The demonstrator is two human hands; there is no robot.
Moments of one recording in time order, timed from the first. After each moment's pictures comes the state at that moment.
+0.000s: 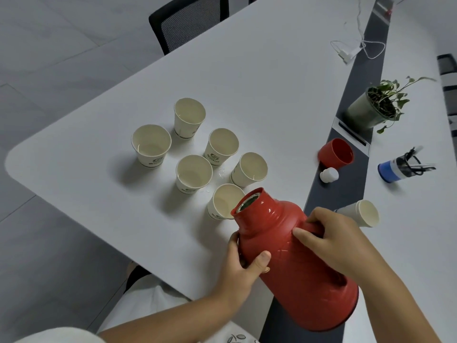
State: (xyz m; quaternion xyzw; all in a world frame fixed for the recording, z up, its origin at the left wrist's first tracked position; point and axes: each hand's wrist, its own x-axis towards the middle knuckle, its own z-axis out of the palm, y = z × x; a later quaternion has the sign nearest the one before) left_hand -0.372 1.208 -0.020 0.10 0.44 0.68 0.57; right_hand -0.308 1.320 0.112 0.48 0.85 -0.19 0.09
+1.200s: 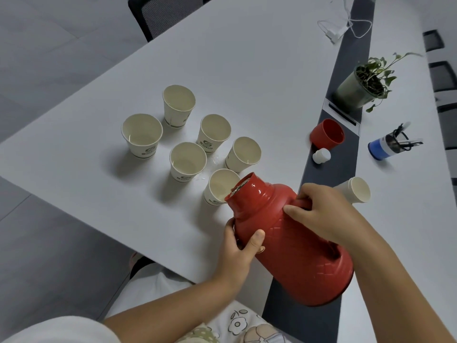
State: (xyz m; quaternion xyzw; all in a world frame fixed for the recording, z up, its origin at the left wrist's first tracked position) left_hand -0.372 1.201 -0.017 0.09 0.46 0.68 0.57; right_hand -0.319 1.315 0.113 0.49 0.85 -0.17 0.11
